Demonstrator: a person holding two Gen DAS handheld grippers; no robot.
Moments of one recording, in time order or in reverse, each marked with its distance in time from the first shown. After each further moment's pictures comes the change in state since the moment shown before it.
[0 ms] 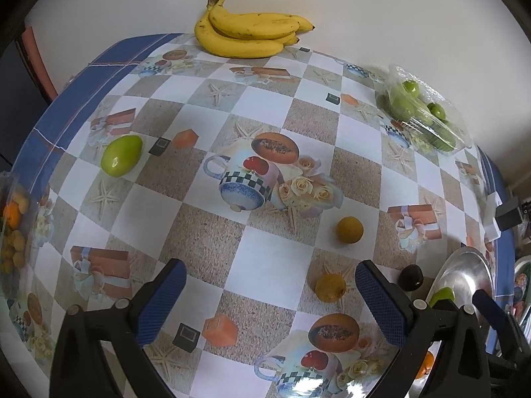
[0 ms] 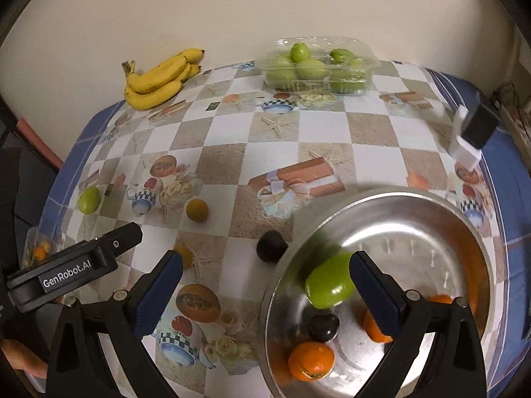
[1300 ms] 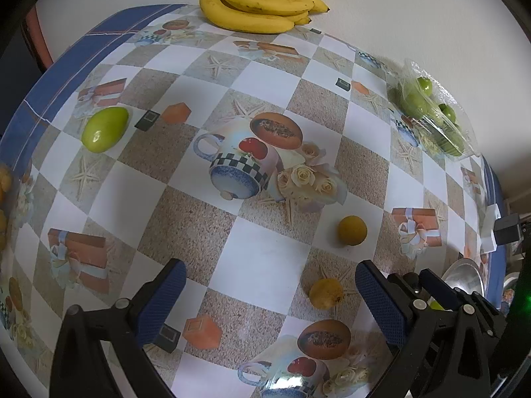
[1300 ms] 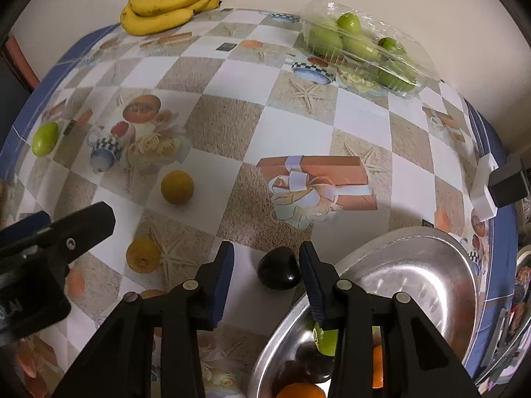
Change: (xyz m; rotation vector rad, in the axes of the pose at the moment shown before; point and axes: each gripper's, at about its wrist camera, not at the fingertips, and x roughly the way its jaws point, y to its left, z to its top) left arm 0.028 0.007 0.008 -0.080 0.088 -0.048; right arm 0.070 0.038 0.016 -0.231 0.193 -0.168
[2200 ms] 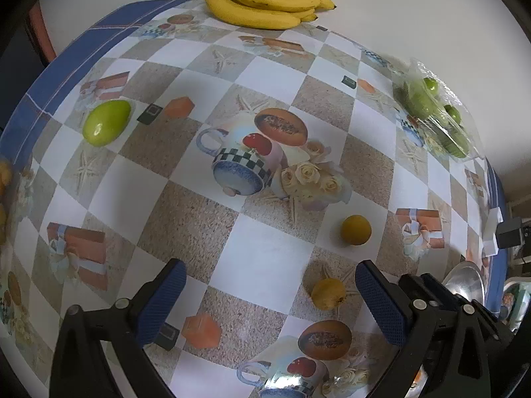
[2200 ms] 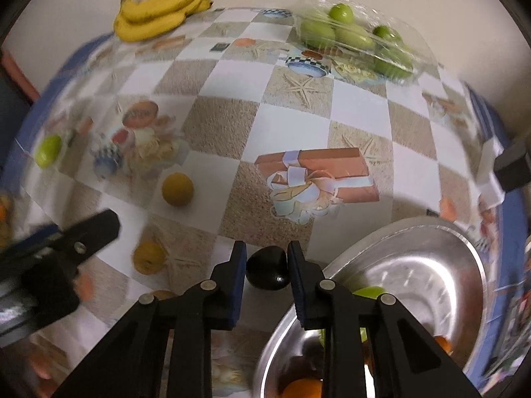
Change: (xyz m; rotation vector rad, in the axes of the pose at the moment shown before) left arm 0.005 0.003 0.000 -0.027 0.014 0.009; right arm -0.004 -0.016 0.004 0.090 0.008 0.086
